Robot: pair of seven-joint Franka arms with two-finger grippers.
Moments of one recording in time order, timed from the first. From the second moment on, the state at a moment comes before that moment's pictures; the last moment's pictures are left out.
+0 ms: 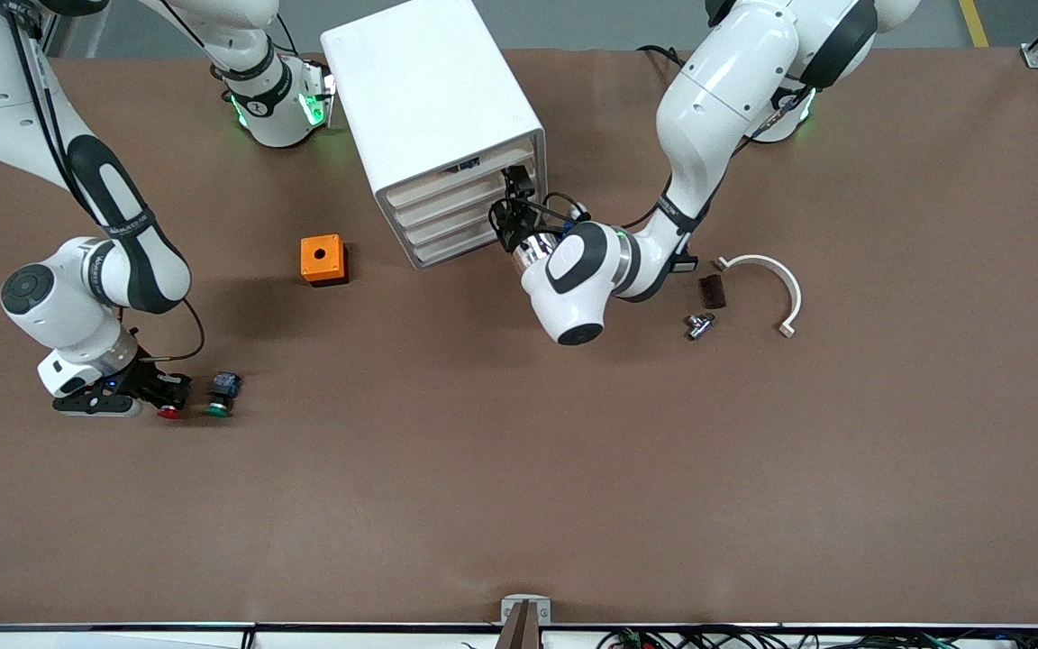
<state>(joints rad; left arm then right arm) -0.63 0.87 -0.14 -1.44 -0.99 1.46 -2.04 -0.28 0.55 0.08 -2.06 -0.03 2.84 -0.16</state>
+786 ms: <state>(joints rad) -0.63 0.89 -0.14 -1.44 -0.99 1.43 -2.04 -0.27 0.44 0.10 -1.77 -0.03 2.22 -0.15</state>
